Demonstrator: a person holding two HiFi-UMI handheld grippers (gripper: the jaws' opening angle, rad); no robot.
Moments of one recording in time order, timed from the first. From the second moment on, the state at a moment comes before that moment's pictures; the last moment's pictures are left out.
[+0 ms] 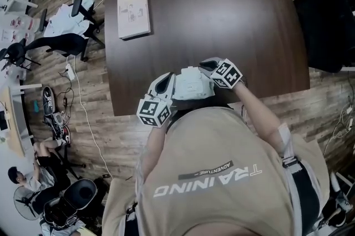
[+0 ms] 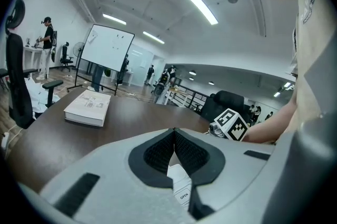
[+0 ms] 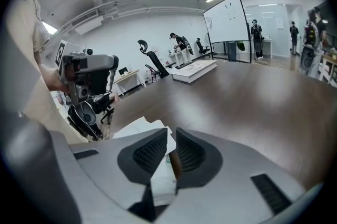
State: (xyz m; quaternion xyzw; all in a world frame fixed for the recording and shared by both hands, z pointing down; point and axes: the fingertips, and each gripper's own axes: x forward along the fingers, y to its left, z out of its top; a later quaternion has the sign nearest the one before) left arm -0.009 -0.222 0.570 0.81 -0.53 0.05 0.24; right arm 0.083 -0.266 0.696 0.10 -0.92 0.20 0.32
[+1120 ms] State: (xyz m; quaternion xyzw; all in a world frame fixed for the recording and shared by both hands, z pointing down) left arm -0.067 -0.200 0.581 0.79 -0.54 0.01 0.28; right arm 0.073 -0.263 0.706 0.05 -0.89 0.28 0.35
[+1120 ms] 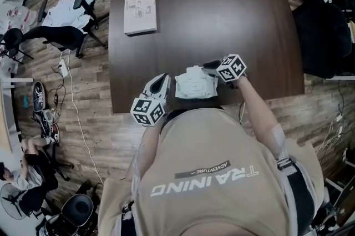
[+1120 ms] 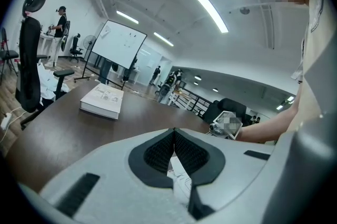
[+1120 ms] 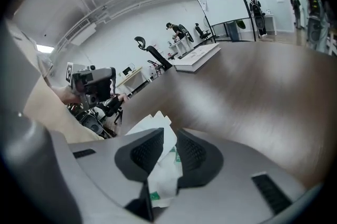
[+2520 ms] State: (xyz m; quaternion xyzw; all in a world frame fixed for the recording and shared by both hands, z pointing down) left arm -0.025 -0.188 0.582 0.83 -0.46 0.02 0.30; right arm 0.082 -0.172 0.681 0.07 -0.90 0.28 0.32
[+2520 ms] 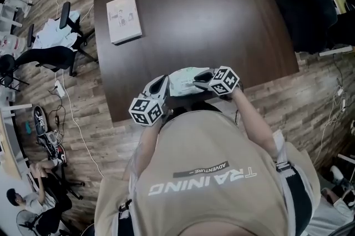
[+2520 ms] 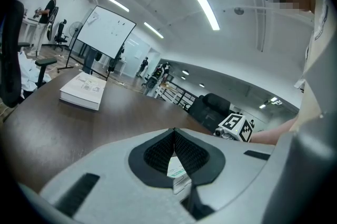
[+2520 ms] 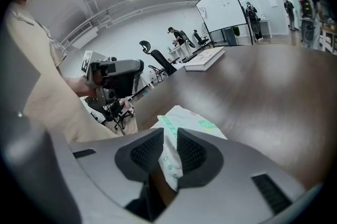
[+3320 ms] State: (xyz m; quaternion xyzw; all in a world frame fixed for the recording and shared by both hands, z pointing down) left arm -0.042 -0.186 0.595 0.81 -0.49 0.01 0.31; right arm 0.085 -0.168 0.711 0.09 -0.88 0.28 0.39
